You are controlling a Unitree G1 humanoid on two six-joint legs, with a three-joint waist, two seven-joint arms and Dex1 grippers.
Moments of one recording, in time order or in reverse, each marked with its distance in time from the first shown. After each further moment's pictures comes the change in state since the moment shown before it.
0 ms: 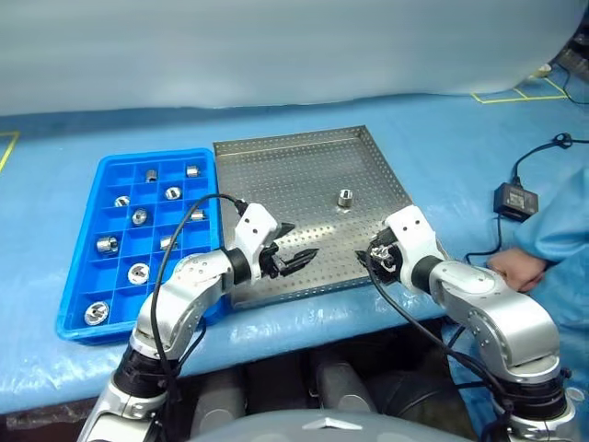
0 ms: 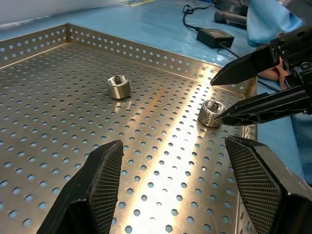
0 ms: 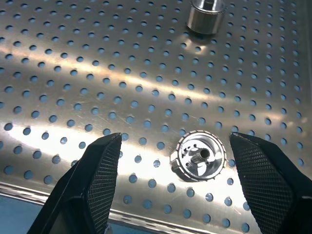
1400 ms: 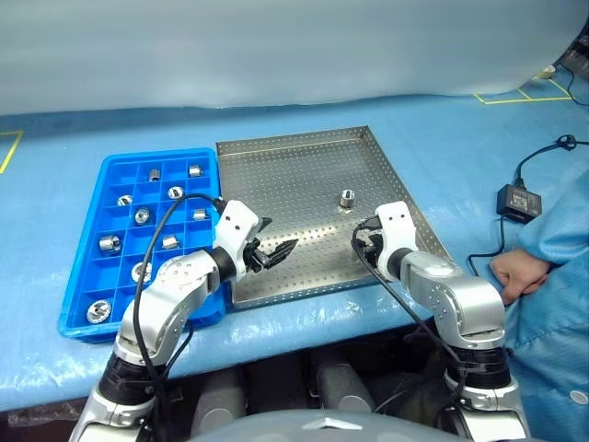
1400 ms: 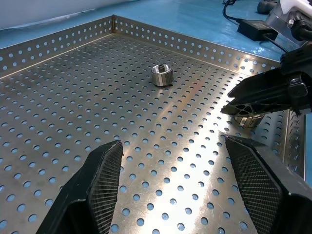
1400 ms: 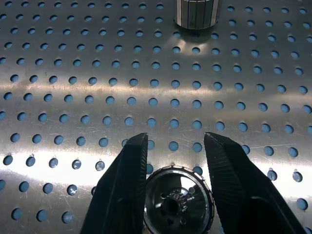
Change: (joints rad) left arm 0.035 0.045 0.079 -0.045 -0.001 0.031 0.109; right arm -0.095 0.160 0.013 0.271 -0.039 -0.109 -0.087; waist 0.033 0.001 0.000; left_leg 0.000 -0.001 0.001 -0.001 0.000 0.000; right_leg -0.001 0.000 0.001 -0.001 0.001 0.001
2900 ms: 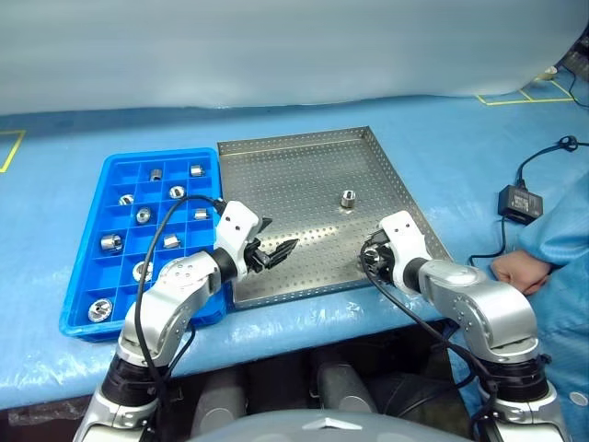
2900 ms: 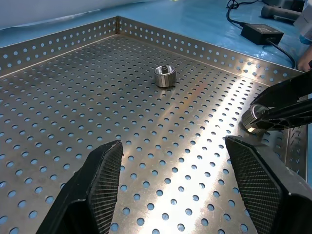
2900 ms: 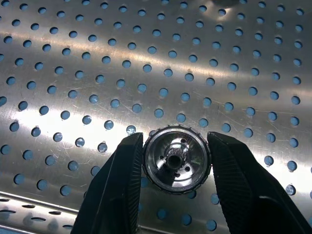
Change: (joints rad) left arm 0.014 -0.019 0.000 0.005 0.001 -0.007 0.013; right arm 0.045 -0.182 0.042 -0.106 0.059 0.109 0.128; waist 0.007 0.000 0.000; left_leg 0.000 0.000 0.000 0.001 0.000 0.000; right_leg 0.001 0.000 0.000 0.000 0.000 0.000
